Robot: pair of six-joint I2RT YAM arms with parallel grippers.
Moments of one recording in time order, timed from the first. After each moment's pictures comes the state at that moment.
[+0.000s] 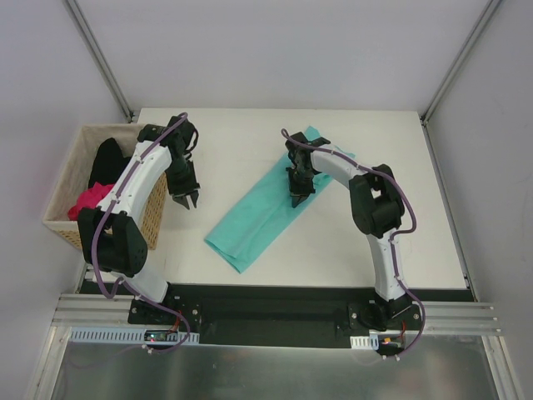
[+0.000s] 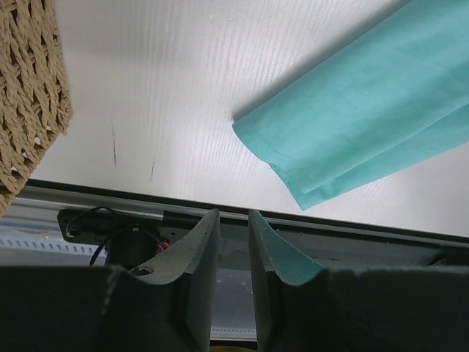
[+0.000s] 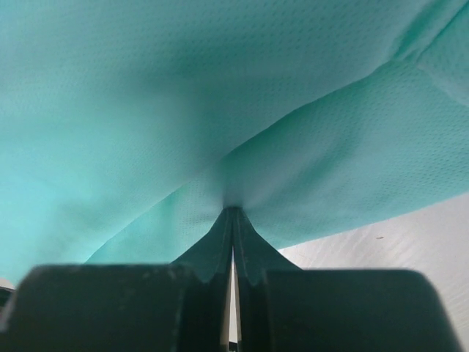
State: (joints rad) left arm -0.20 1.61 1.51 -1.38 0.04 -0.46; right arm 0.53 2.21 1.74 -0.95 -0.13 0.42
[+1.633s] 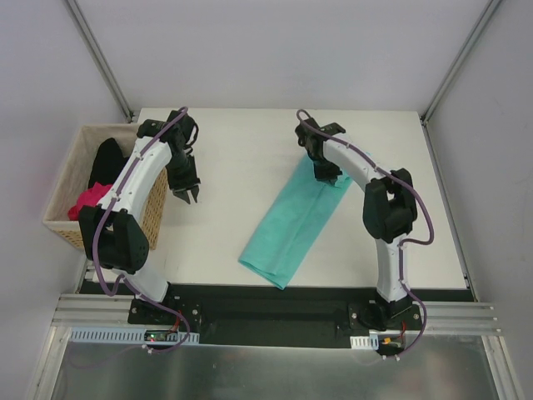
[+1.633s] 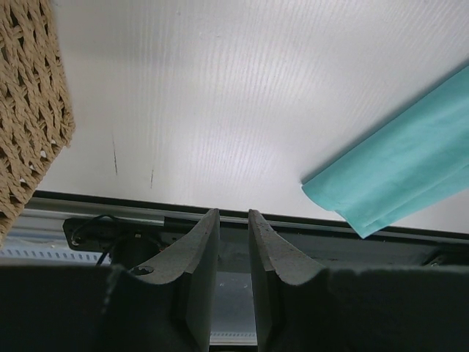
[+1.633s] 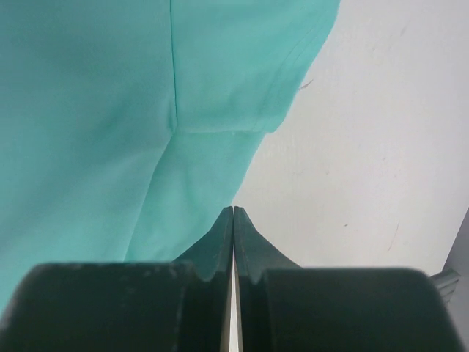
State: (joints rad) left arm -0.20 1.64 1.58 -1.39 0.05 -0.43; right arm 0.50 2.10 1.81 -1.15 0.50 0.44
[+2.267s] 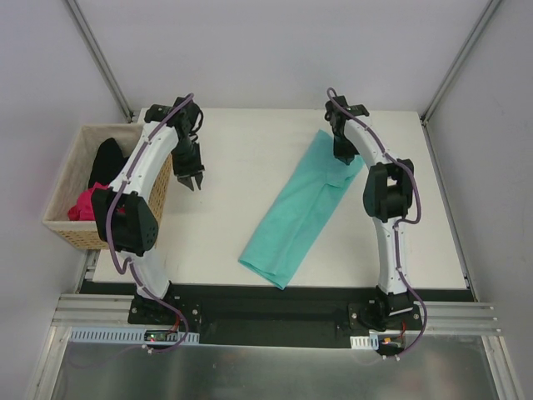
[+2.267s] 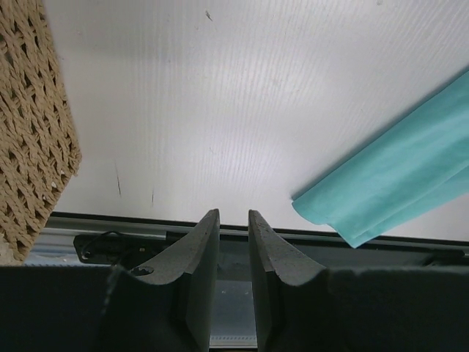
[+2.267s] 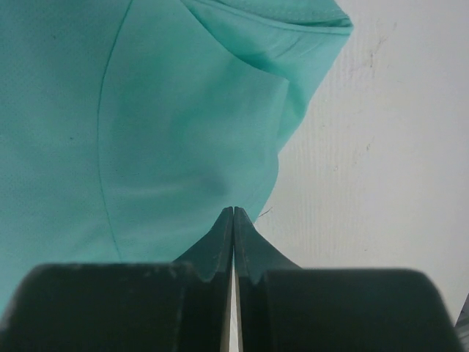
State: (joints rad) left arm -0.20 1.79 1.77 -1.43 0.05 -0.40; right arm 0.26 2.37 2.22 -1.15 0.42 0.31
